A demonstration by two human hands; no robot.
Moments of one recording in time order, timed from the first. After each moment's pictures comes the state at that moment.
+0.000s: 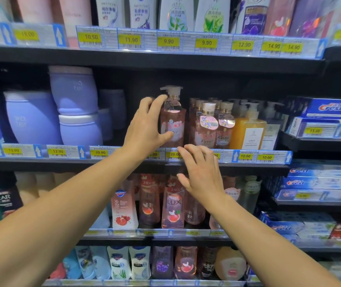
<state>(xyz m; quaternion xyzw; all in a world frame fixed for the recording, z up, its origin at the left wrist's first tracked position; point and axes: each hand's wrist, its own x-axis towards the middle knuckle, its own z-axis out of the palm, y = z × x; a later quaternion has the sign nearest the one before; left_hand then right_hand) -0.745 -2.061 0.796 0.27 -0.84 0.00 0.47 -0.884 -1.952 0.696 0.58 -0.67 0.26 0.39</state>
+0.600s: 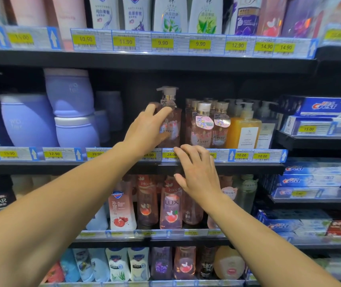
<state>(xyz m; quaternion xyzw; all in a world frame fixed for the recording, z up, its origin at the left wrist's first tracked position) -0.757 -2.064 0.801 0.28 -0.88 0.07 0.39 -0.883 -1.951 0.696 0.58 -0.68 0.25 0.38</state>
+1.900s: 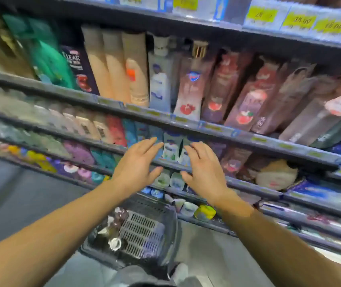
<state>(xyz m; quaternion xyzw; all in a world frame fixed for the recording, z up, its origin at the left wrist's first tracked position) -0.518 -1.988 0.490 0.38 -0.90 -0.07 0.18 -0.727 -1.923 0.477 0.72 -0.67 0.17 0.04</state>
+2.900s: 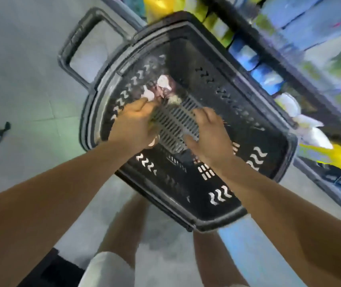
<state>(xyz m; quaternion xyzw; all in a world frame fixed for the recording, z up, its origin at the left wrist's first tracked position) -0.309 -2.008 -0.072 0.65 -0.69 -0.32 -0.03 -0.513 -2.006 -0.076 0.71 -0.62 -0.06 -0.34</state>
